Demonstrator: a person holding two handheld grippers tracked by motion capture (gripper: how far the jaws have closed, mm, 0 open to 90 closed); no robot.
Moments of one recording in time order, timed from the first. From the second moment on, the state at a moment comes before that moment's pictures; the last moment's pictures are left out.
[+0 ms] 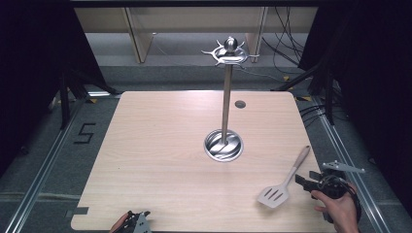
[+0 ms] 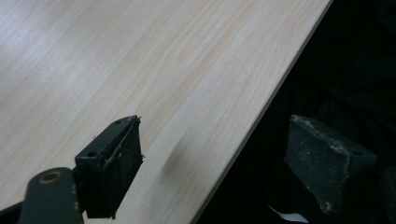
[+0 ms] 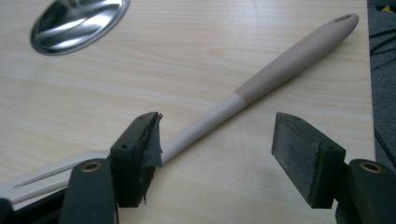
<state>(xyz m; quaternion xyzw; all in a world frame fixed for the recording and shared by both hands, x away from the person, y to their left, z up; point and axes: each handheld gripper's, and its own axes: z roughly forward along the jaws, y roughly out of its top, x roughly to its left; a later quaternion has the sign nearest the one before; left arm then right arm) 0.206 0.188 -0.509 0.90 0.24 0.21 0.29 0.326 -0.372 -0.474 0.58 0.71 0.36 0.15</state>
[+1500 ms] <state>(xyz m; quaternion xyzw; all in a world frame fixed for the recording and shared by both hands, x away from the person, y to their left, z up) 0.206 0.188 -0.508 0.90 0.24 0.21 0.30 0.406 -0.328 -0.478 0.66 0.73 0.16 0.08</state>
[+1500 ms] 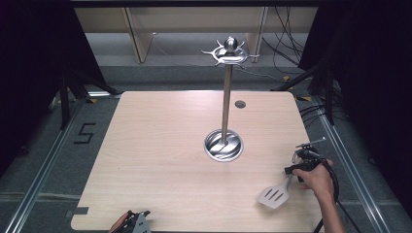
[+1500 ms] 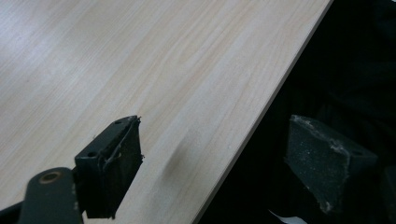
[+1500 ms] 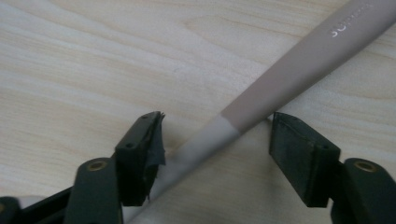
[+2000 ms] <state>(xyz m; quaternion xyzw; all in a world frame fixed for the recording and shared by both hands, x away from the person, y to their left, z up) 0.206 0.188 -0.509 0.90 0.24 0.21 0.30 0.437 -0.305 -0.474 0.56 0.82 0.11 0.06</state>
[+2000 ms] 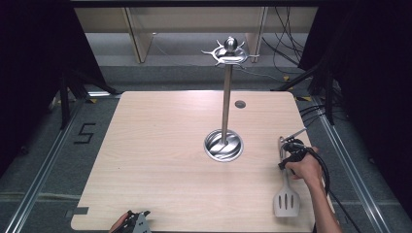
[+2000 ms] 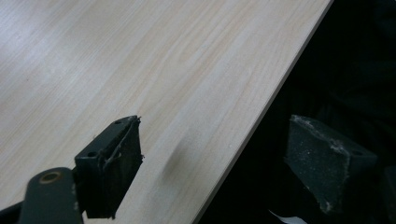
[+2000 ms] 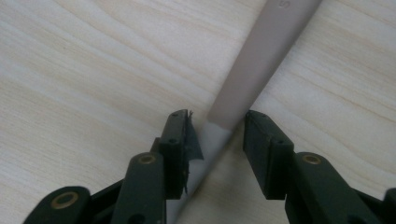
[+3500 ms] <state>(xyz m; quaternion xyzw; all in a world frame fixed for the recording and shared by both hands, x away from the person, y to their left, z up) 0.207 0.189 -0.510 0.90 0.24 0.20 0.30 0.408 -0.307 -0.419 0.47 0.83 0.25 0.15</state>
